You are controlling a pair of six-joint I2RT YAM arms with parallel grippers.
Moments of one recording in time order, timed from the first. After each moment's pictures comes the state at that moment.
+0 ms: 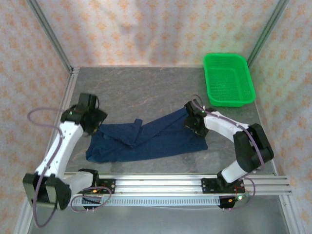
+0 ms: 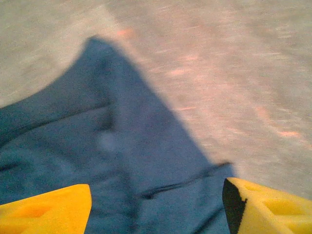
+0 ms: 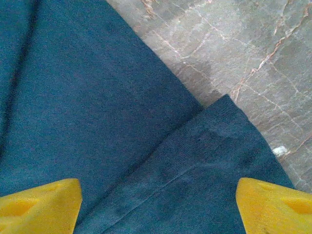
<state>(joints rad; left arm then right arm) -0.07 1.18 1.08 -1.00 -0.07 -1.08 0.45 1.53 0.91 -0.66 0.13 0.97</state>
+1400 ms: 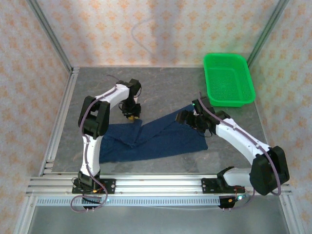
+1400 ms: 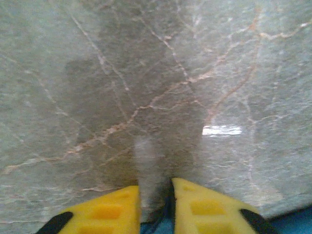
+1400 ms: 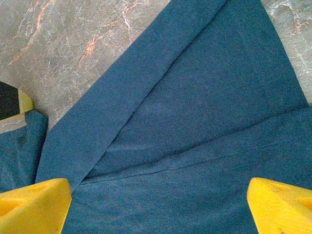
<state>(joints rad) -0.30 2.18 1.67 -1.08 0.13 -0.39 0.45 1.27 0.89 -0.60 -0.12 0.74</state>
